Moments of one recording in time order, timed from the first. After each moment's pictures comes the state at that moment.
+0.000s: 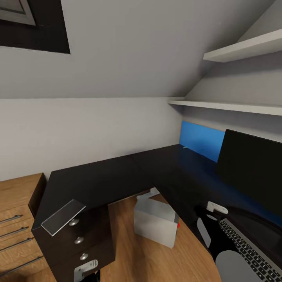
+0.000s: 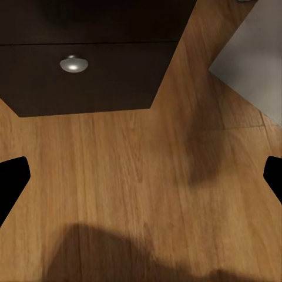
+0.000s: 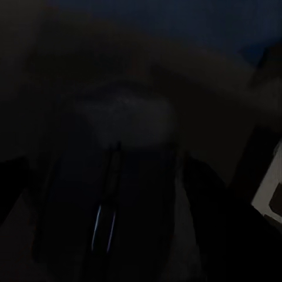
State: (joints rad) left arm -0.01 -0.05 -0.03 -1.03 0.32 0.22 0.25; right arm -0.60 0.01 -0.23 -0.68 -0.10 0.16 -0.40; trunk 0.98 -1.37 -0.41
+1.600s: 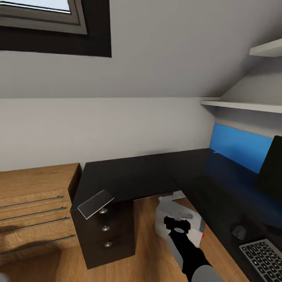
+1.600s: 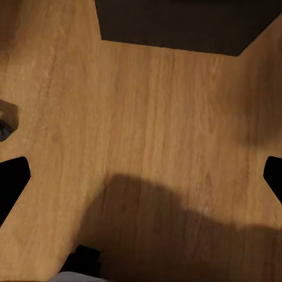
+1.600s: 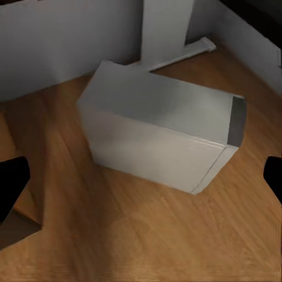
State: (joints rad) left arm -0.01 -0.04 -0.03 -0.83 0.32 0.19 0.25; right arm -0.53 0.17 0.08 -0.62 -0.10 0.13 -0.45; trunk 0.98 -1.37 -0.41
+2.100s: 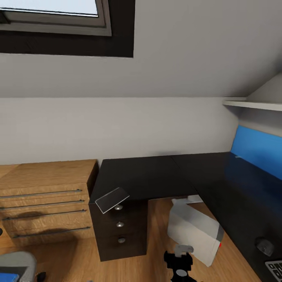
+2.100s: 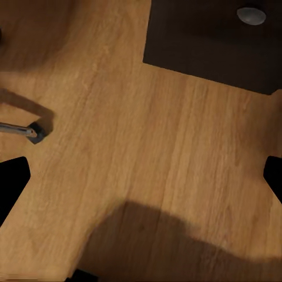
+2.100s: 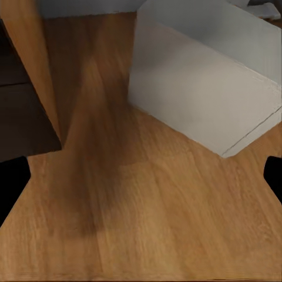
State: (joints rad) left arm -0.01 -0.04 -0.03 -0.81 0.32 0.08 0.25; right arm -0.52 0.17 0.16 -0.10 -0.10 -0.26 -0.38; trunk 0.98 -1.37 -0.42
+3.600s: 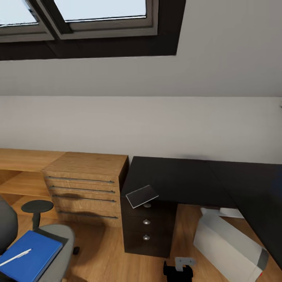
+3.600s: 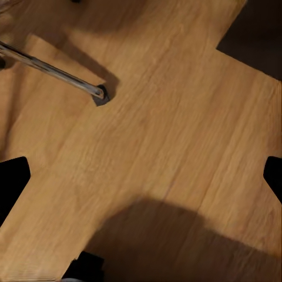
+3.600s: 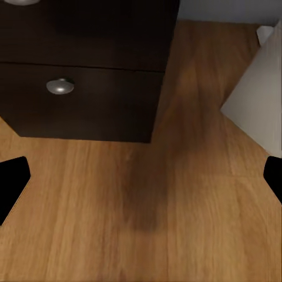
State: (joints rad) left arm -0.01 -0.04 -0.03 -0.76 0.32 0.08 0.25; right arm -0.49 0.17 0.16 0.02 -0.11 -0.43 -0.26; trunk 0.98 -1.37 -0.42
